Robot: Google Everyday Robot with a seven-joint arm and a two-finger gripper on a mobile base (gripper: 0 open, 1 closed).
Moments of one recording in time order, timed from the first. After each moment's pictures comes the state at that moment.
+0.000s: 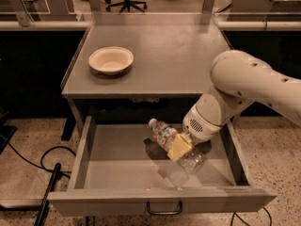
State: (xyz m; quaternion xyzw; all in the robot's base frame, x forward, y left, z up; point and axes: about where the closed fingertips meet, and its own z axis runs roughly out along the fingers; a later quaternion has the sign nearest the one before) arm 0.439 -0.085 0.744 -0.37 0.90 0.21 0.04
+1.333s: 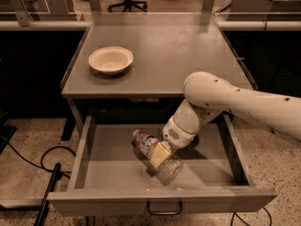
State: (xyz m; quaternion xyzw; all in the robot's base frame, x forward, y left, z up) arm 0.461 -0.034 0.669 -0.39 0.88 0.25 0.01
